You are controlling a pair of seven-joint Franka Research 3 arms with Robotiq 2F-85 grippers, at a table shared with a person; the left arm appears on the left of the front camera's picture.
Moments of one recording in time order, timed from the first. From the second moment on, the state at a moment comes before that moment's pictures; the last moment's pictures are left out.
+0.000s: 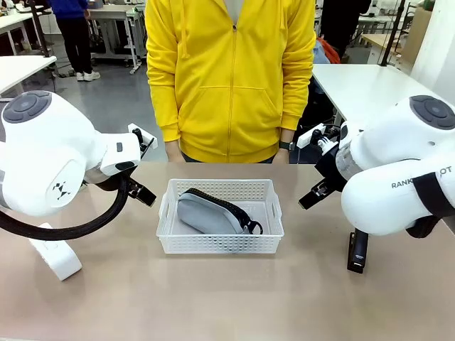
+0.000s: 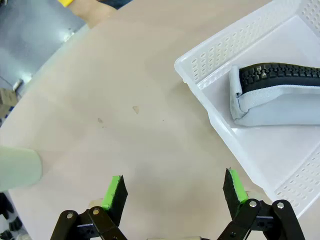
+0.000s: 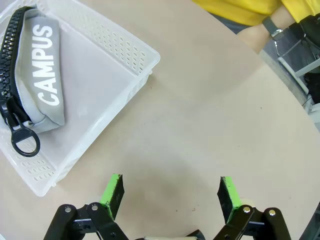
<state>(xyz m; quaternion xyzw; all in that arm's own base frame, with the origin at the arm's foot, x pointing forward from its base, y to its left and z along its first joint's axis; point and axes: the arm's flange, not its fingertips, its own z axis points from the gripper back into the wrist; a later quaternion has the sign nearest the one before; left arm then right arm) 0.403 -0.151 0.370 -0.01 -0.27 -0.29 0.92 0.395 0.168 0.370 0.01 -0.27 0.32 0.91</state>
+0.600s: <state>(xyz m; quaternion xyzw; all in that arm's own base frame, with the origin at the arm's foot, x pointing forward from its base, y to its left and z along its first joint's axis) 0.403 -0.151 0.370 -0.01 -0.27 -0.29 0.92 0.395 0.168 0.370 0.01 -0.27 0.32 0.91</state>
